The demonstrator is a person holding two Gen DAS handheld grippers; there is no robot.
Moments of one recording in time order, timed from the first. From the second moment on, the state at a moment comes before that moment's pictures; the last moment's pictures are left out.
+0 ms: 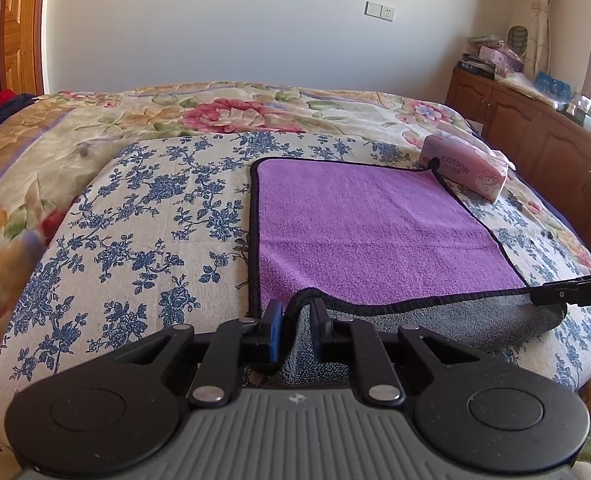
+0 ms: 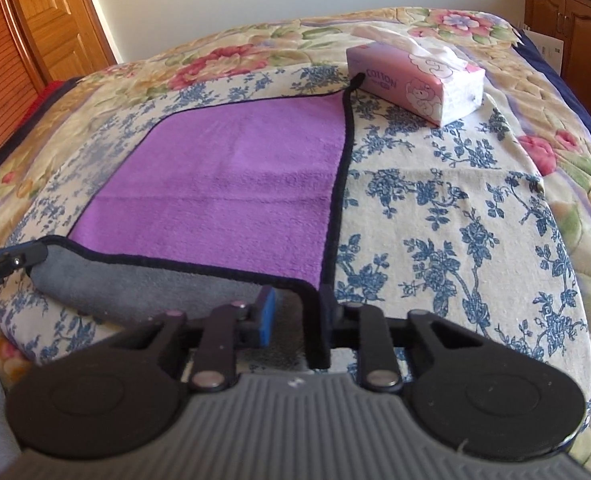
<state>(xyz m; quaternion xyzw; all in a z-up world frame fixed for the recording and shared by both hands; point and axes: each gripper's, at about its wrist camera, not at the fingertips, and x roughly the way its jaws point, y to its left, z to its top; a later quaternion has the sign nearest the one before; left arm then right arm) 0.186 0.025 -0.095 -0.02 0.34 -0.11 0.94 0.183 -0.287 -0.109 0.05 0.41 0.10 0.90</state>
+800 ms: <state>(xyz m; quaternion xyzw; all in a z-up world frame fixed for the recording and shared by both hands) 0.186 0.024 -0.096 -0.02 0.34 -0.11 0.93 0.182 -0.283 -0.107 0.05 0.42 0.12 0.90</state>
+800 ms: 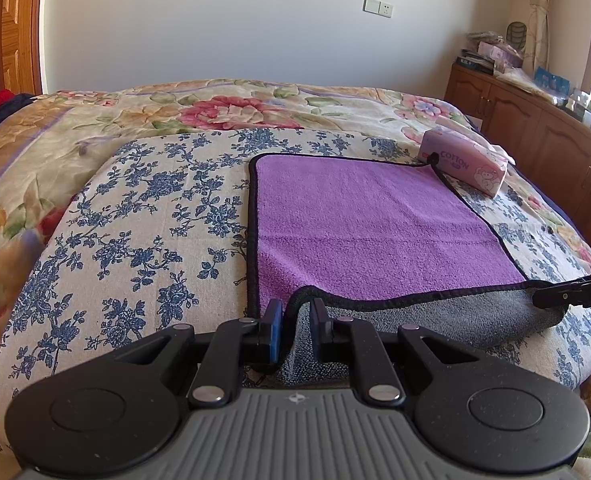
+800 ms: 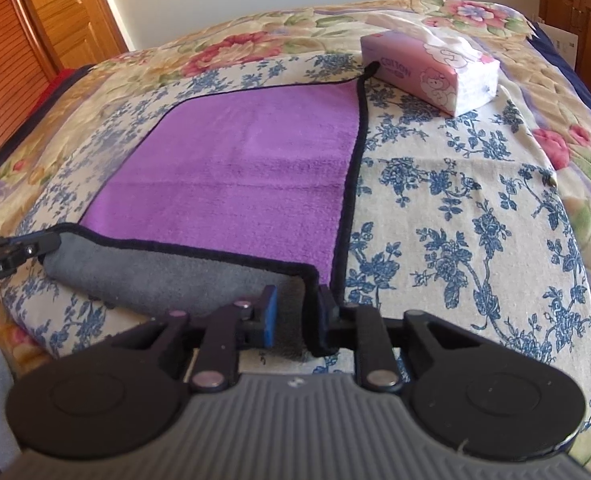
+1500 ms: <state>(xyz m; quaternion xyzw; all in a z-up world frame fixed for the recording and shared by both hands) 0.181 0.023 -0.079 -0.03 0.31 -0.11 0.94 0.179 -0.287 -0.080 0.05 0.33 0.12 0.93</state>
